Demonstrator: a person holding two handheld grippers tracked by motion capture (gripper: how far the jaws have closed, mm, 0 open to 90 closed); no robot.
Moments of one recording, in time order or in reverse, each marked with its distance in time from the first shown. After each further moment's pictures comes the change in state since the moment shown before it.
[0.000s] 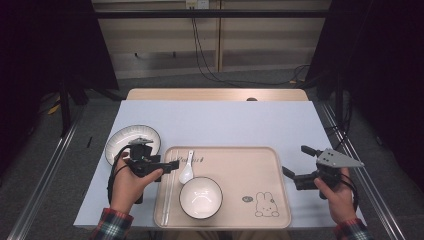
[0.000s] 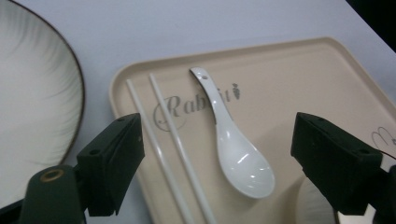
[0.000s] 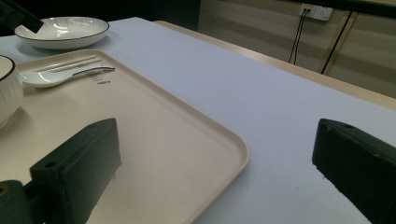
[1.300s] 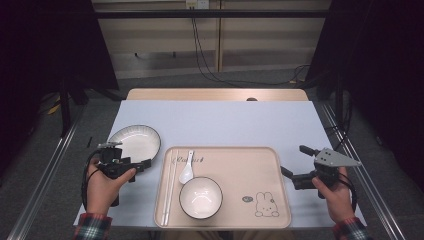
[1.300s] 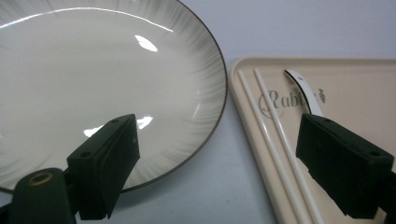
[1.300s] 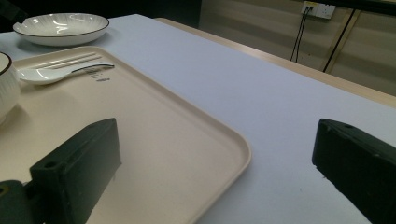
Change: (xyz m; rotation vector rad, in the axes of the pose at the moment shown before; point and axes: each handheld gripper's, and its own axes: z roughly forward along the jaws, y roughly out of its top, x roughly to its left) left arm 0.059 -0.019 -0.036 -0.052 0.161 -0.112; right arm 0.000 -0.001 0.005 0.006 0.006 -0.006
